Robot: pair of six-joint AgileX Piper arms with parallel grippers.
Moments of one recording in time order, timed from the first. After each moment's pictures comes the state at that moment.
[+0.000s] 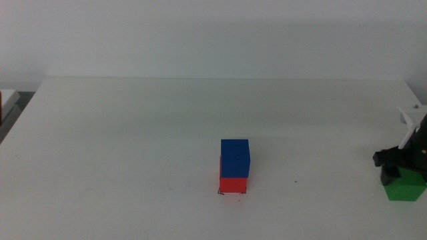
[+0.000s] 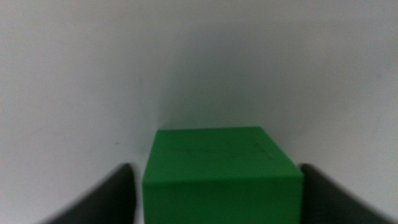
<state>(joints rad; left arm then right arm) -0.78 0.67 -1.29 0.09 1.20 -0.21 -0.03 1.81 -1.07 -0.09 0.80 0.07</state>
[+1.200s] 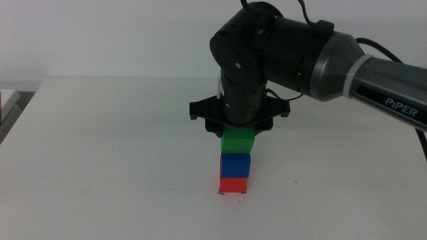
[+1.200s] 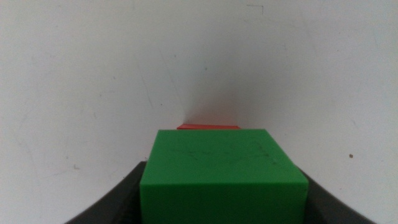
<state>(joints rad) -0.78 0.67 -1.29 0.09 1.20 -0.21 0.80 1.99 -1.81 -0.27 1.21 0.83</state>
